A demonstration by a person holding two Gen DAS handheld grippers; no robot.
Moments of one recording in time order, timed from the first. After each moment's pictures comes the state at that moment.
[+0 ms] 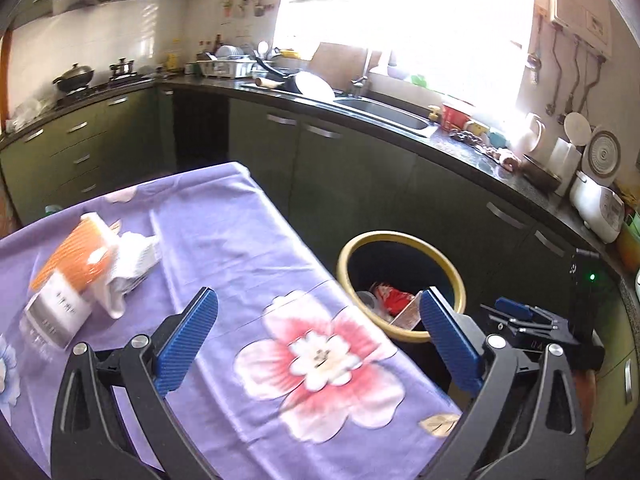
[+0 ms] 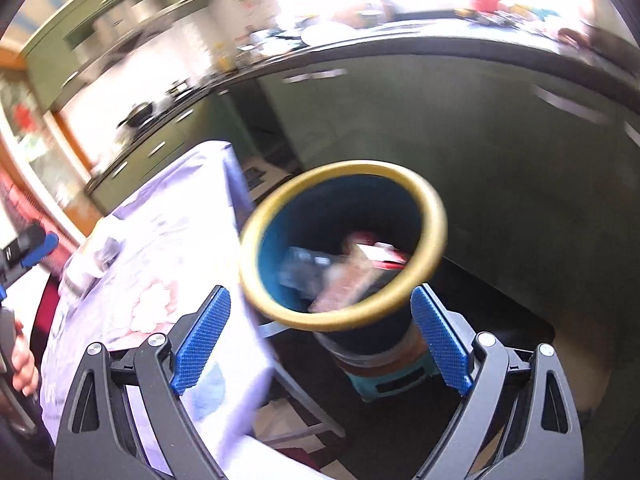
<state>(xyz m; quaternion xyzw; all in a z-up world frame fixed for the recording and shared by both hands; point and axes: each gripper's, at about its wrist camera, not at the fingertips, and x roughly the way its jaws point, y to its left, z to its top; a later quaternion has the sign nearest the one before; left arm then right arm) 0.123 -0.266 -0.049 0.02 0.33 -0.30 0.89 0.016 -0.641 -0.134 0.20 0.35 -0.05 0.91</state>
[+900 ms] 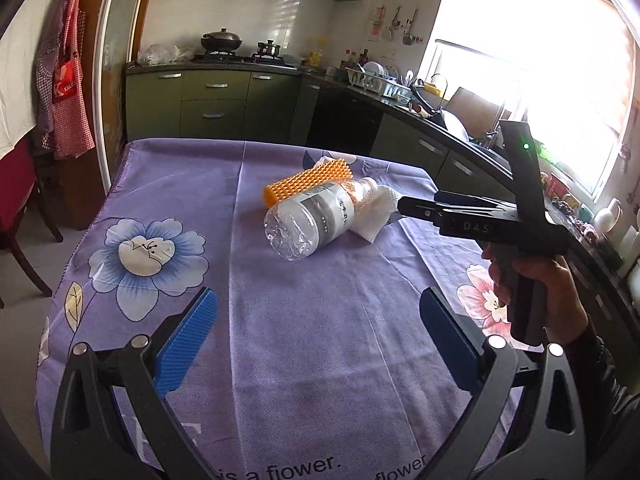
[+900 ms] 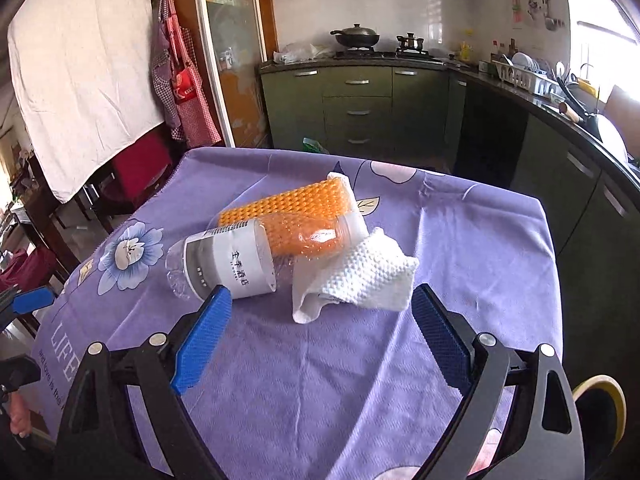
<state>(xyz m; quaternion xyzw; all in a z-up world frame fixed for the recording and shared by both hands) 0.092 -0.024 -0.077 -0.08 0.33 -0.12 0.93 0.235 -0.317 -0.103 -0.03 0.36 0.24 0.90</state>
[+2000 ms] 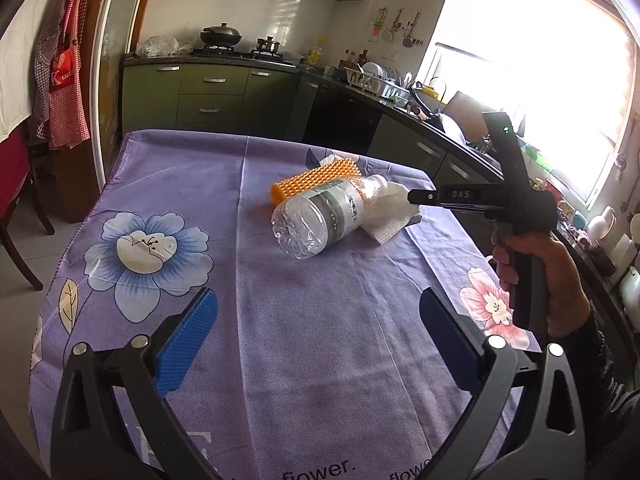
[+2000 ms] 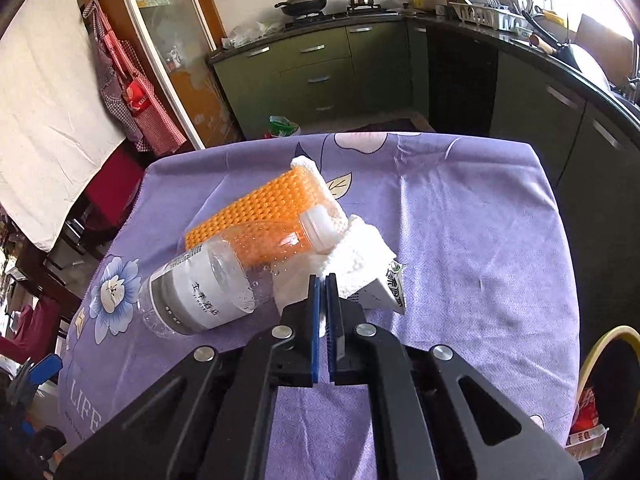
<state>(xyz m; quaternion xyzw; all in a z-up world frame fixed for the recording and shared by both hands) 0.095 -0.011 -0.085 -0.10 0.33 -0.14 0.93 0.266 -0.331 -0.101 0.04 0.42 0.17 0.89</state>
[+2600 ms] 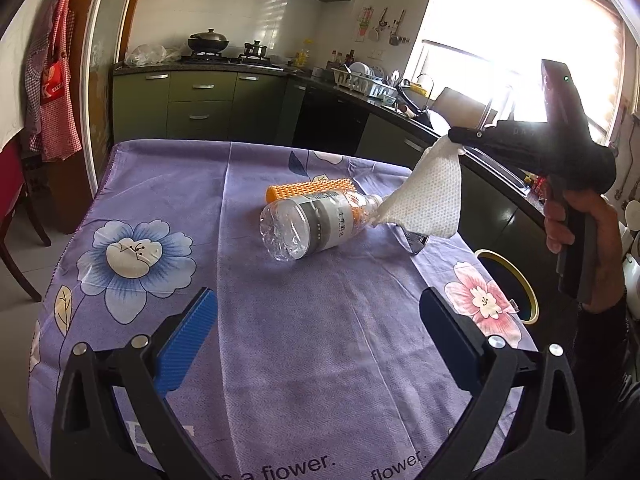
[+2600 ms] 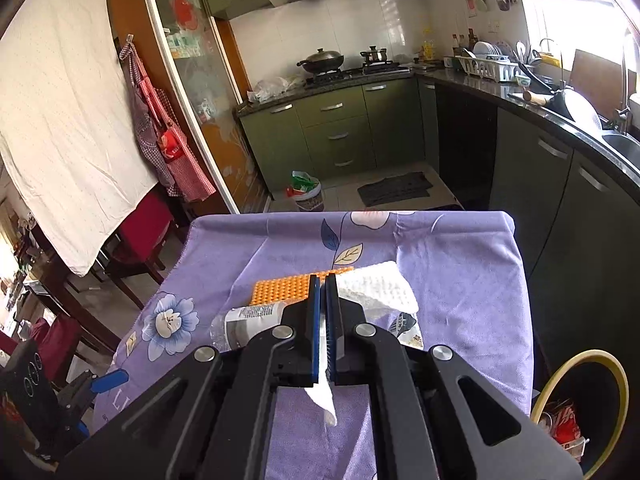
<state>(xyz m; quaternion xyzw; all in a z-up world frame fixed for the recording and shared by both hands) 0.086 -0.027 -0.078 -0.08 0.33 -0.15 0.93 0.210 -0.364 0.000 0.07 0.33 0.21 0.92</state>
